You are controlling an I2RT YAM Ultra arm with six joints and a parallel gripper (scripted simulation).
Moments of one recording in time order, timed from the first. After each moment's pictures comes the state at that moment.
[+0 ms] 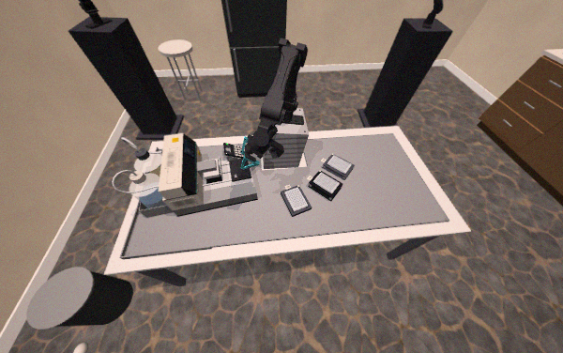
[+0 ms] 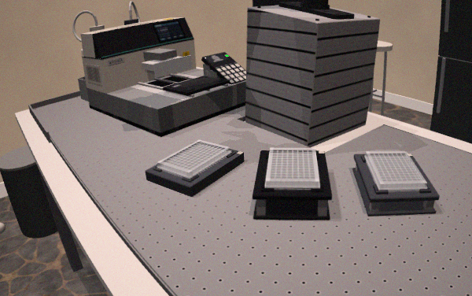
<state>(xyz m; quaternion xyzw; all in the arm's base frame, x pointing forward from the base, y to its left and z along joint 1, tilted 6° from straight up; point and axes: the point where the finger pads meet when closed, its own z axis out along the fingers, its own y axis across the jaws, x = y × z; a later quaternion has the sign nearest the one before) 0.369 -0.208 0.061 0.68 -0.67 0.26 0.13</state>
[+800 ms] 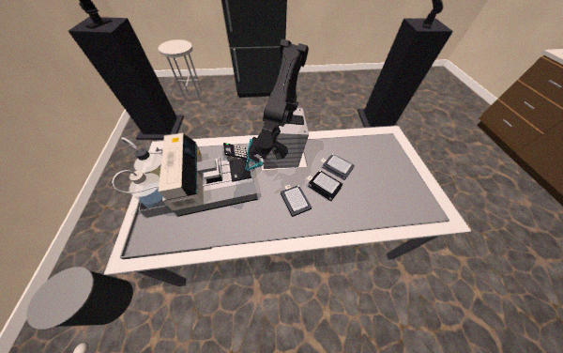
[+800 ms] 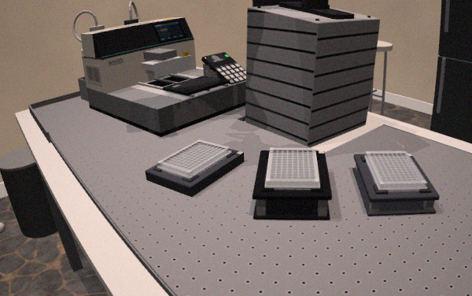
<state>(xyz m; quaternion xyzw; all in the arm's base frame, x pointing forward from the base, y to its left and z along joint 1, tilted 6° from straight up) 0.362 -0.187 0.046 0.66 -0.70 0.25 0.10</state>
